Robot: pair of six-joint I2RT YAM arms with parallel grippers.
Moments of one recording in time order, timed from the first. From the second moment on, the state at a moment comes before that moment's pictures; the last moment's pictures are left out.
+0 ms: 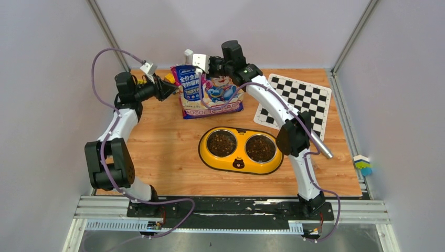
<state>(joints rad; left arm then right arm) 0.14 1.52 1.07 0.27 1.00 -0.04 0.60 2.26 2.33 -0.38 -0.51 -0.96</state>
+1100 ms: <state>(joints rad) 0.12 1.65 1.10 0.37 0.96 -0.16 0.60 2.26 2.33 -0.38 -0.51 -0.95</state>
